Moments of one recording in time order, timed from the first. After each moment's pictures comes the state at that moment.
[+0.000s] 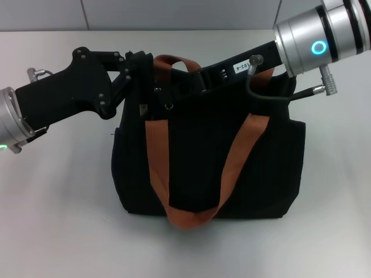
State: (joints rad) left arm -0.54 -2.07 0.63 0.48 1.66 1.72 -0.95; right arm 0.90 2.08 -1.03 -0.80 -1.99 -1.57 2.36
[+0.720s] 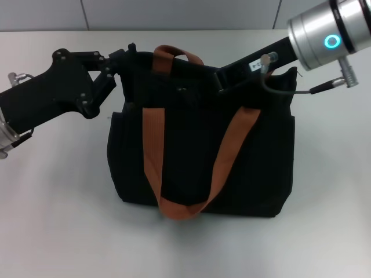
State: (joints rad) left arm -0.49 -2.06 0.61 0.49 1.64 1.72 -0.95; right arm 0.83 2.08 -1.10 -1.05 -2.14 -1.57 2.54
